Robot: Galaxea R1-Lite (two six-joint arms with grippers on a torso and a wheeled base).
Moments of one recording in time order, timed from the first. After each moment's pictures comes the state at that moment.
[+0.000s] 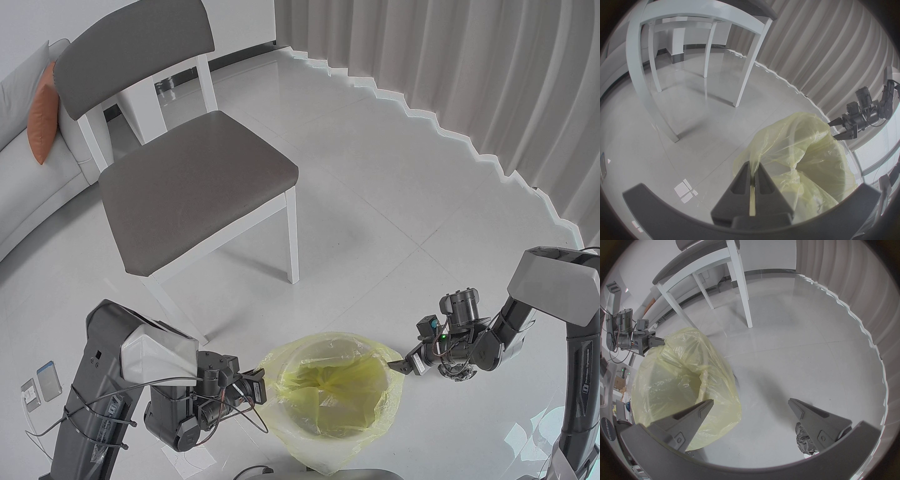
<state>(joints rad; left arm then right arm) -0.47 2.61 -0.58 -1.55 -0.04 -0.27 0.25 2.36 -0.84 -0.71 0.19 -0.29</state>
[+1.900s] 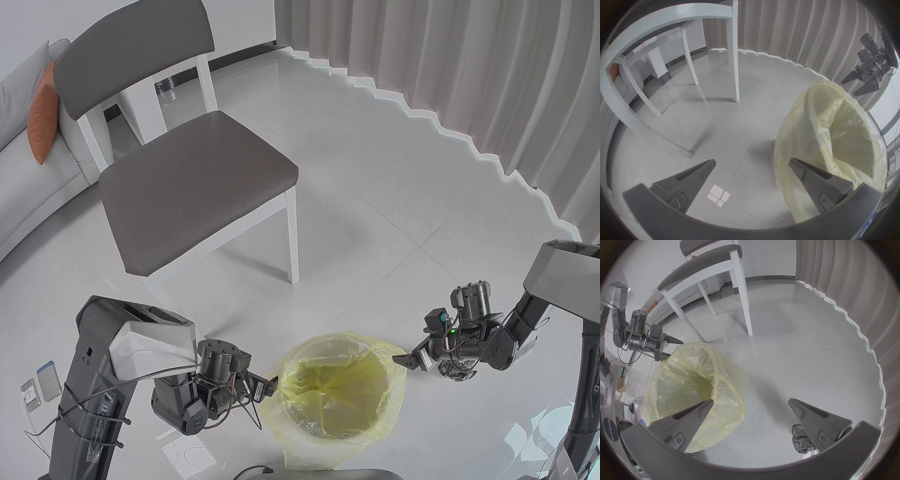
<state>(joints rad) -0.47 2.57 -0.73 -1.23 0.06 0.06 0.25 2.26 -0.76 -0.74 0.19 -0.29</state>
